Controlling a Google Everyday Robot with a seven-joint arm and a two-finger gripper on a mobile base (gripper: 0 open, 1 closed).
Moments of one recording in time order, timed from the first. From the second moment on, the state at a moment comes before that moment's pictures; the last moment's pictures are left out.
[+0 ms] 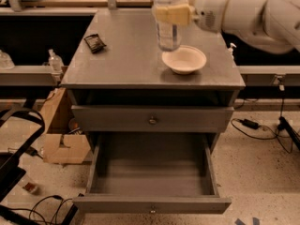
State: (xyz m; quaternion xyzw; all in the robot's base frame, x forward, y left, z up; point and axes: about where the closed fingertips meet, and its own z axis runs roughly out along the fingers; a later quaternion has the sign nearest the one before) arm 0.670 -0.063 1.044 -0.38 0.61 0.26 0.64
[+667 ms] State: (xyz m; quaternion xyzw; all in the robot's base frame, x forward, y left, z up) arm 0.617 -0.079 0.977 -0.38 0.63 0.30 0.60
